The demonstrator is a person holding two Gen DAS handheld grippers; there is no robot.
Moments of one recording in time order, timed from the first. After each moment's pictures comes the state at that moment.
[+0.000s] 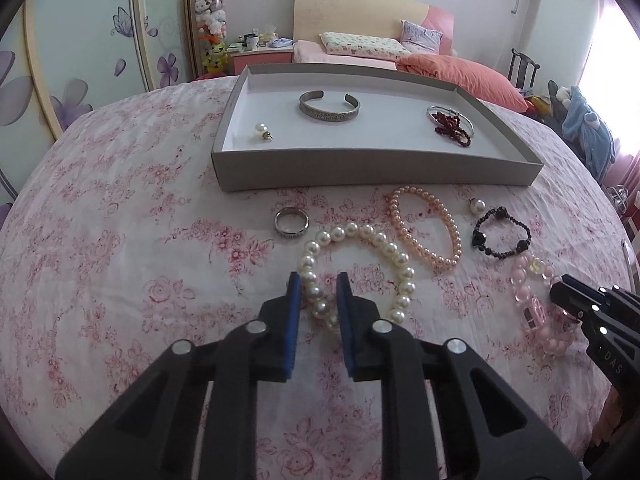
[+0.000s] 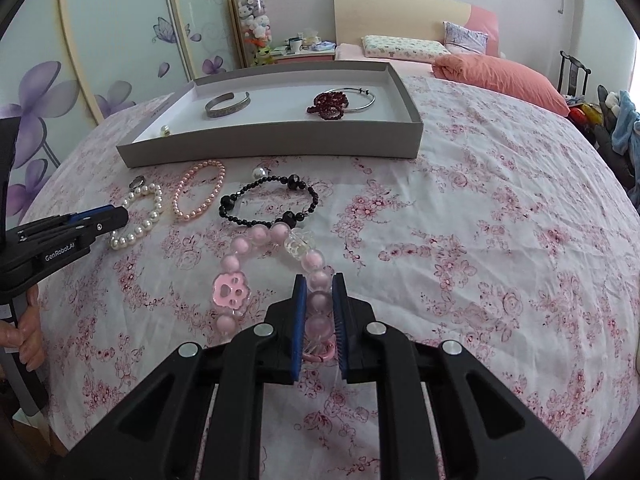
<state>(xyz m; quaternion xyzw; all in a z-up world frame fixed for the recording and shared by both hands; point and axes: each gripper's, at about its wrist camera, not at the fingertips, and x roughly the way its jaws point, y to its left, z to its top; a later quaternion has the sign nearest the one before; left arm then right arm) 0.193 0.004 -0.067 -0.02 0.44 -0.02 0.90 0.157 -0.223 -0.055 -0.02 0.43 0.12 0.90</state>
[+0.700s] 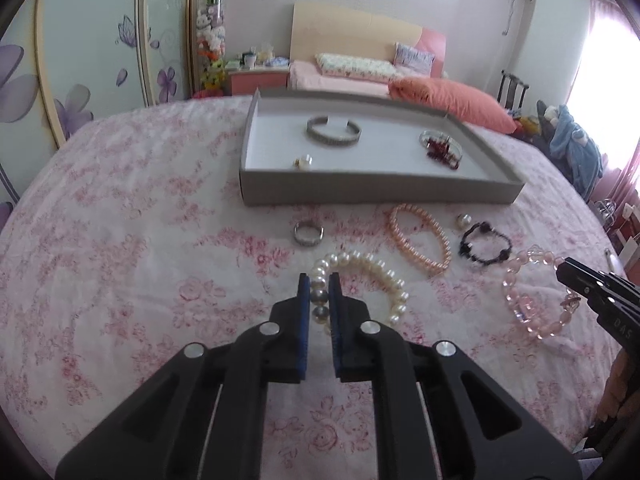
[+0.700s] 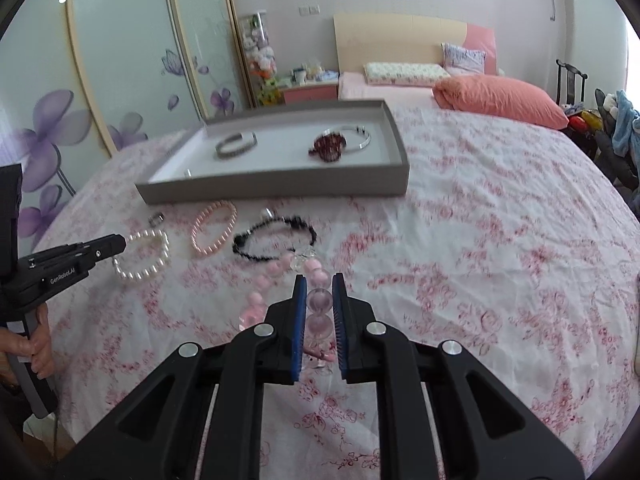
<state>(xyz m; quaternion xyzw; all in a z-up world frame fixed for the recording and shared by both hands) 0.166 0.024 -0.047 -0.04 0.39 -0.03 0.92 0.146 -0.239 -0.028 0.01 0.37 0.14 0.92</state>
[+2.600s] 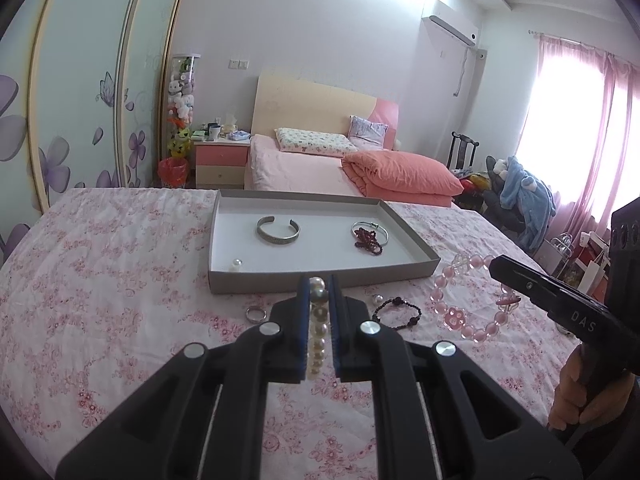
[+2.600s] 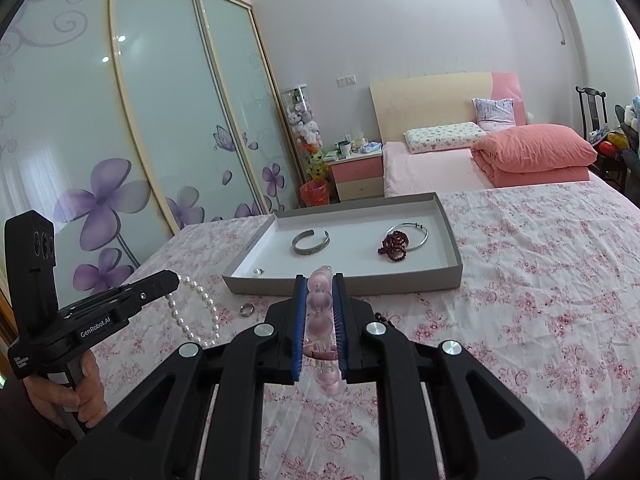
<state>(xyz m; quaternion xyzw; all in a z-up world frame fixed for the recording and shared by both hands) 0.123 0.012 0.026 -0.07 0.26 -0.11 0.96 0.128 -0.223 0.037 0.08 0.25 0.22 0.94</state>
